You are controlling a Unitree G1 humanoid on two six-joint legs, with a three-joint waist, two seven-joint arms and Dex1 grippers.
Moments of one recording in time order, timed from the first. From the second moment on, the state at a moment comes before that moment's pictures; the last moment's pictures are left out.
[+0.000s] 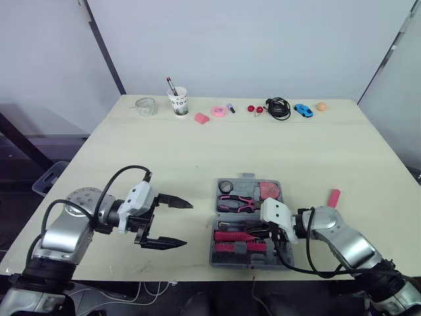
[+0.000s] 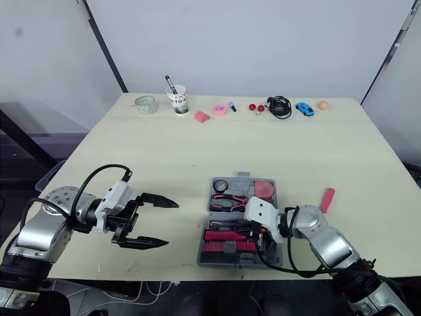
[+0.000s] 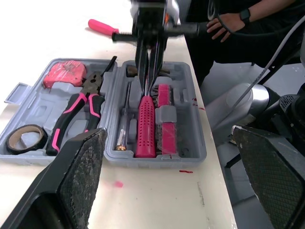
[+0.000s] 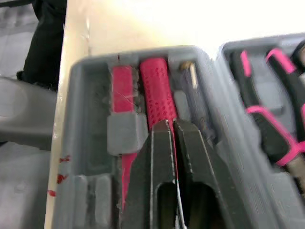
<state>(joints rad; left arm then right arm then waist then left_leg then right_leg) -0.23 0.89 0.00 0.01 -0.50 0.08 -1.55 -0.32 -0.53 0.44 -0.11 0.10 0.36 0.99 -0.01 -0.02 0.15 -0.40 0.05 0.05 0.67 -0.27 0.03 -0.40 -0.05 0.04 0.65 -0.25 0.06</state>
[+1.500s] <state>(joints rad) 0.16 0.67 0.29 0.05 -0.50 0.10 -1.08 0.41 -0.40 -0.49 -0.15 0.41 0.11 0.67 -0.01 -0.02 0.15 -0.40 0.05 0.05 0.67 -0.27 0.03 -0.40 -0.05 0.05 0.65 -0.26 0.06</state>
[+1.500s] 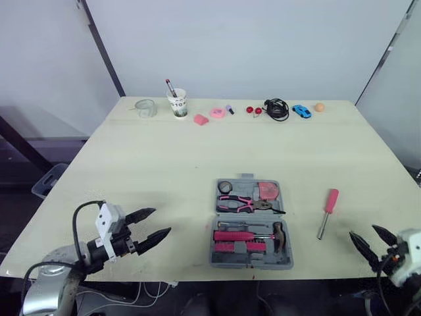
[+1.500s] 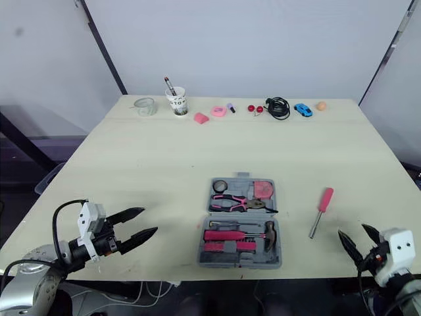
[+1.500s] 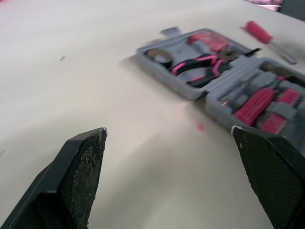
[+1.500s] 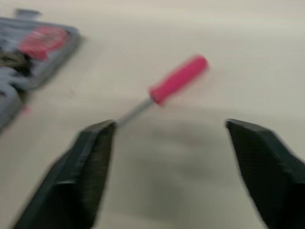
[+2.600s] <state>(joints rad) -0.12 0.77 0.13 0.00 -0.50 0.10 -1.31 0.17 -0.34 -0.34 -0.33 0.38 0.44 0.27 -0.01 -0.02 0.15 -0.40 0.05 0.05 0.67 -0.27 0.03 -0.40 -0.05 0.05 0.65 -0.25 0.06</state>
